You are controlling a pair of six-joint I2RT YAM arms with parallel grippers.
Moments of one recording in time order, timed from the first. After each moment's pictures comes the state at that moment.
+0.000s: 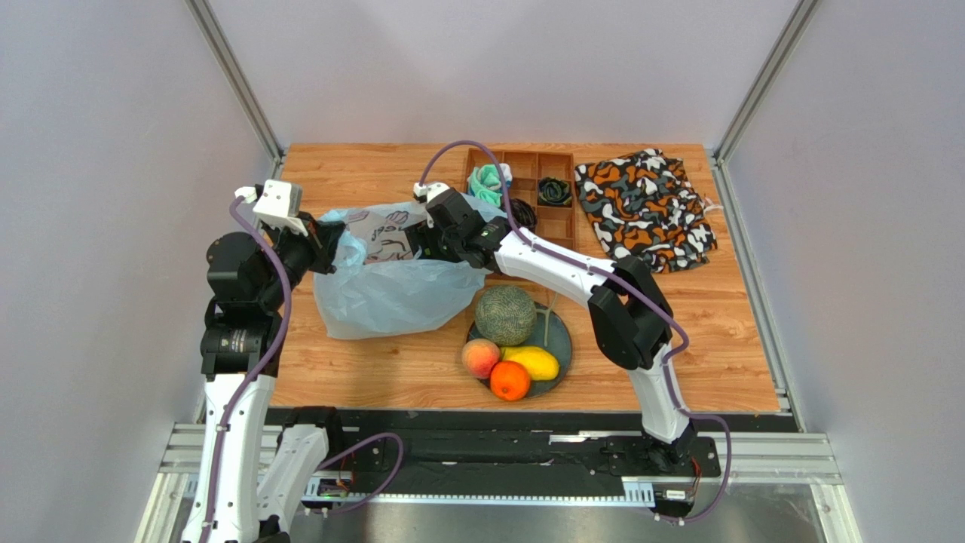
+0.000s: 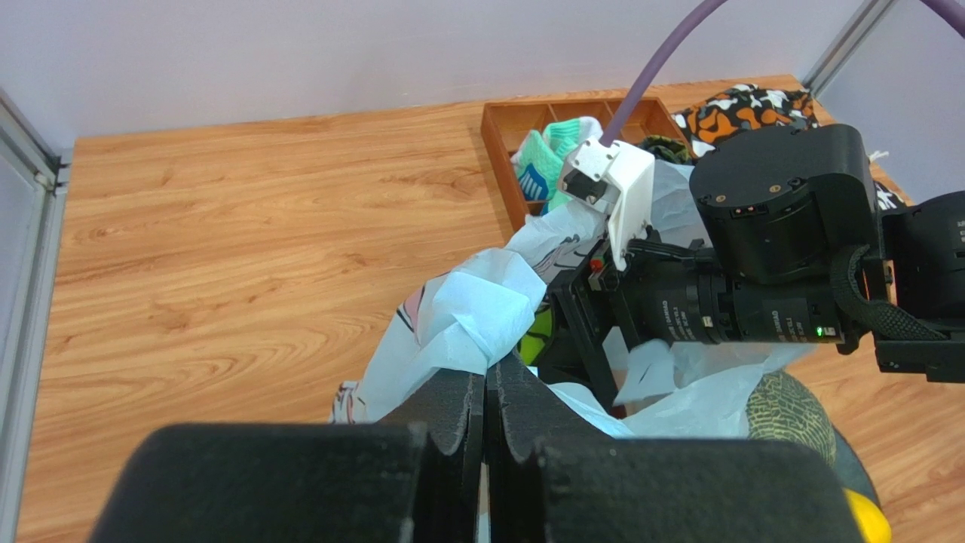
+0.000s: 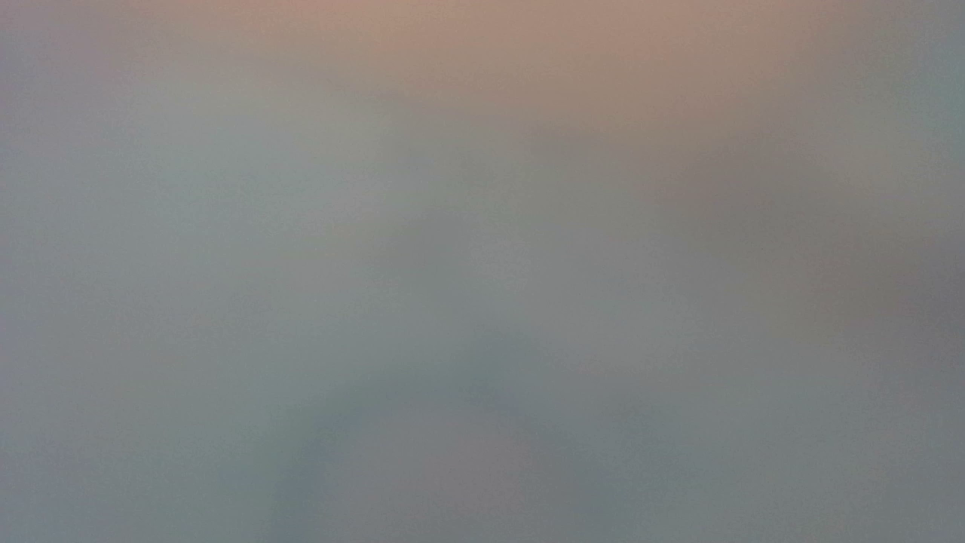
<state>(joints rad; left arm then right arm) 0.01 0.71 0.96 -0.35 0.36 -0.11 0.86 2.10 1.76 -0.39 0.04 0.30</state>
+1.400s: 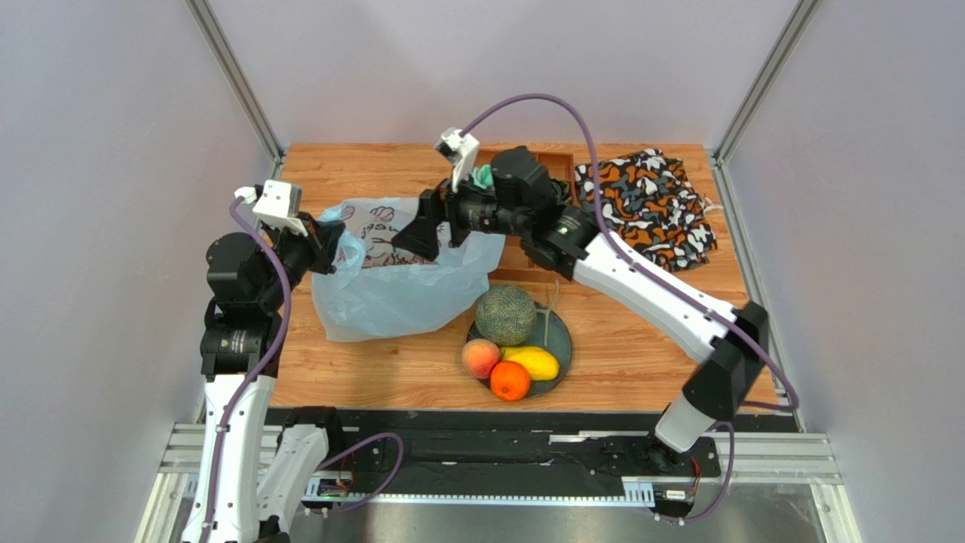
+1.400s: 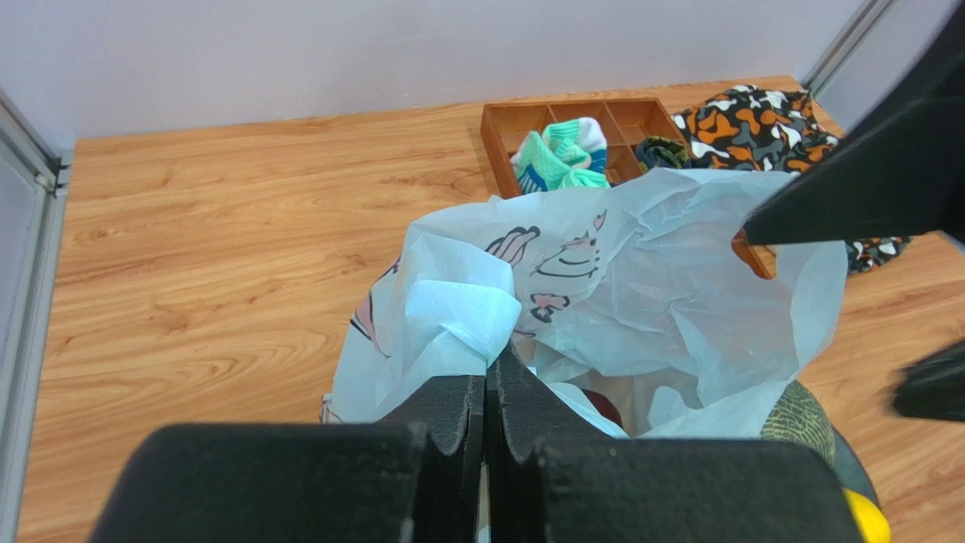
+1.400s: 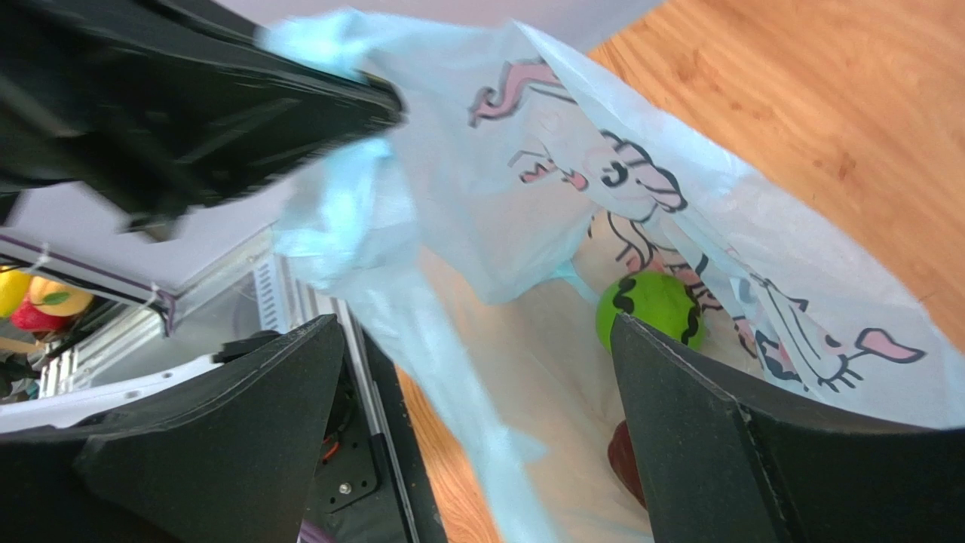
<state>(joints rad) 0.01 0.71 0.96 -0.35 0.36 -0.11 0.86 1.67 1.66 -0.18 -0.40 0.33</state>
